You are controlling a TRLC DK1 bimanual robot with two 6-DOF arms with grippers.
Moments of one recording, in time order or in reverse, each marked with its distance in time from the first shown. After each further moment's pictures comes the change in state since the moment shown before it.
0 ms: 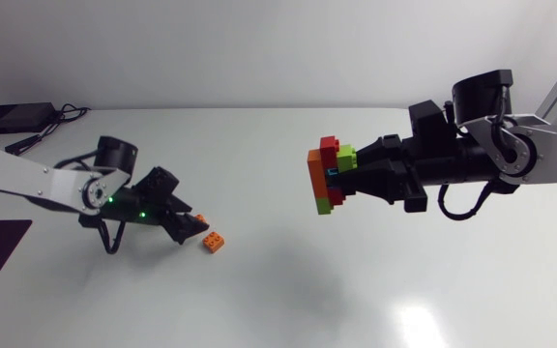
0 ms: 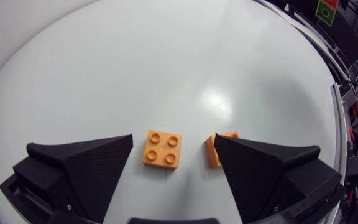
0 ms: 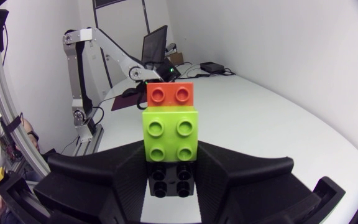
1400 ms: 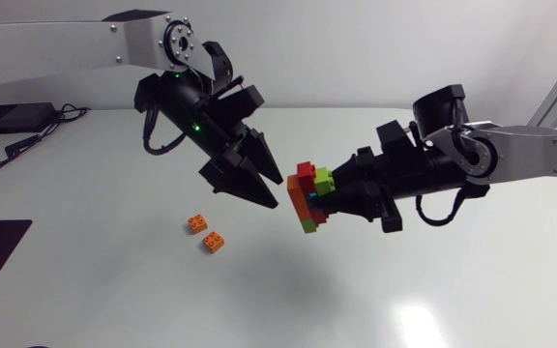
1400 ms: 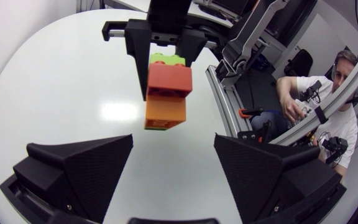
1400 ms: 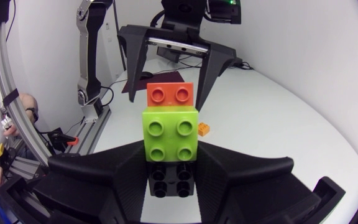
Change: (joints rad) left arm -0.342 0.205 0.928 -1.249 0.349 0.572; right arm 0.092 0.099 0.032 -0.071 0.029 -0.188
